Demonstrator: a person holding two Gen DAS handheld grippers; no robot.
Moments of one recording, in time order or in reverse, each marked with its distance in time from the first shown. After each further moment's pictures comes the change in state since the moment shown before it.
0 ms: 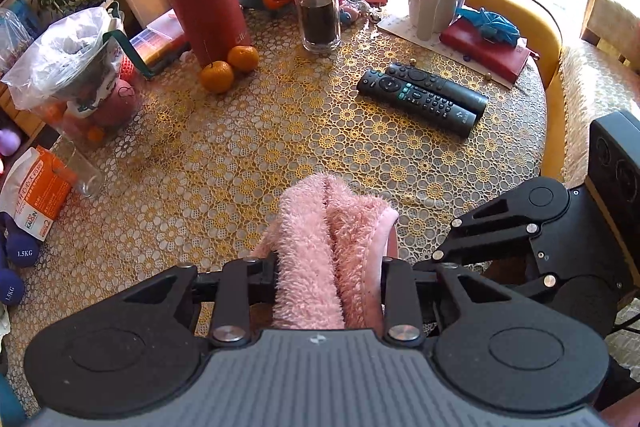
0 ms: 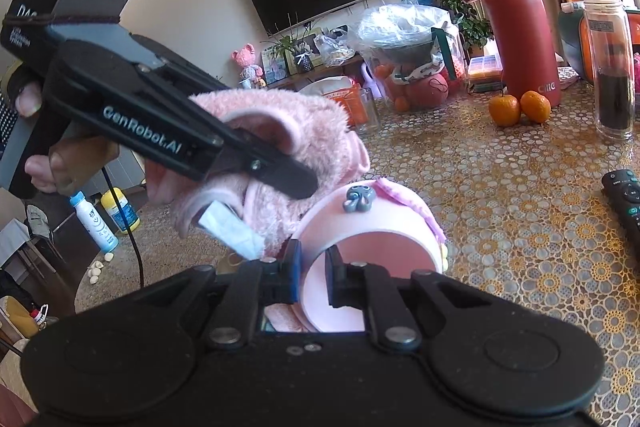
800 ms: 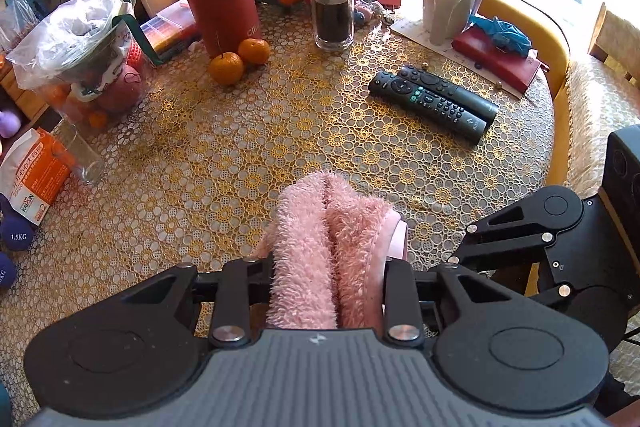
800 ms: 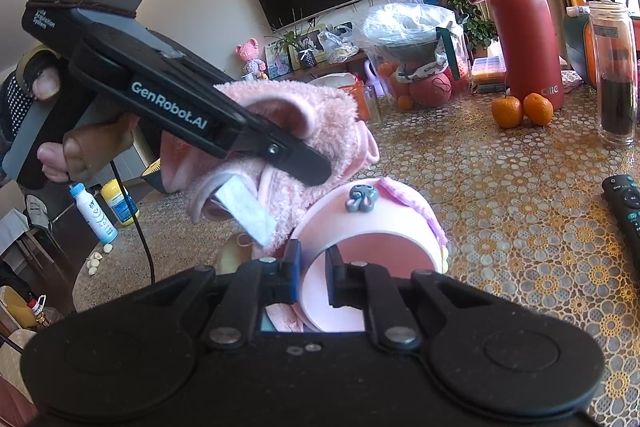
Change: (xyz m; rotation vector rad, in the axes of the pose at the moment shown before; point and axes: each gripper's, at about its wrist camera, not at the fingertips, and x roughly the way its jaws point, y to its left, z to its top) left arm 0.006 0.011 -0.004 -0.058 -0.004 -0.010; right arm -0.001 0.000 -0.002 -0.029 0.015 0.001
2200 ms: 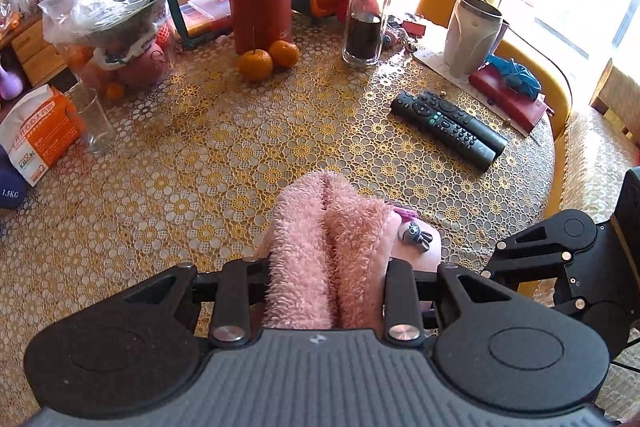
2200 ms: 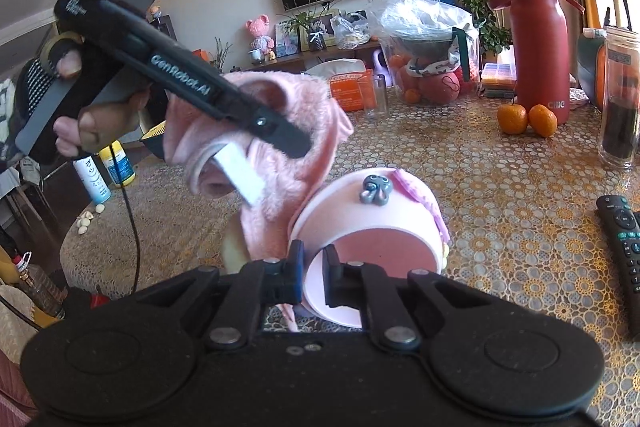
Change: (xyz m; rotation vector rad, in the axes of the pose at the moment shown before) left arm -0.003 0.034 -0.022 -0.133 -0.067 -0.054; right arm -0.002 0.012 -0.003 -0.112 0.057 -0.027
